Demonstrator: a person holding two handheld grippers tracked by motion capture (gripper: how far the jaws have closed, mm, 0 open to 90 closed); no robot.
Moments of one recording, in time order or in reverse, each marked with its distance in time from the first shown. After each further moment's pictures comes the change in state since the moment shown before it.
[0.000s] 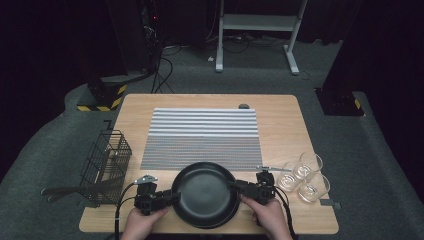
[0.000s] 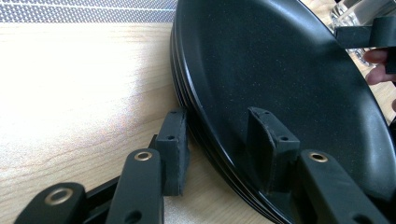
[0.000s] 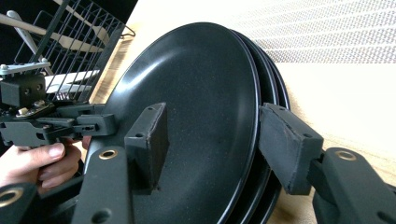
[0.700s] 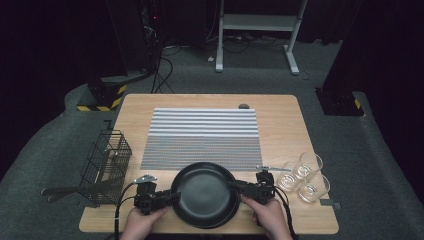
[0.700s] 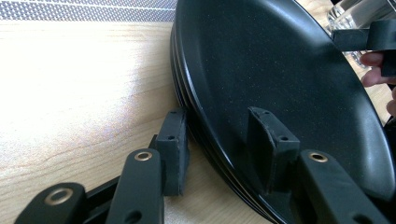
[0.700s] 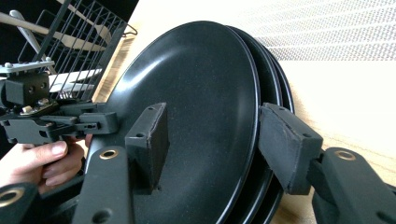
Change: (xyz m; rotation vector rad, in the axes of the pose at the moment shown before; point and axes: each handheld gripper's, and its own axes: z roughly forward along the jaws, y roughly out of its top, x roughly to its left) left arm 0.001 0.001 0.000 0.004 -0.012 -0.015; right arm 0.000 0.001 0.001 0.007 0.011 0.003
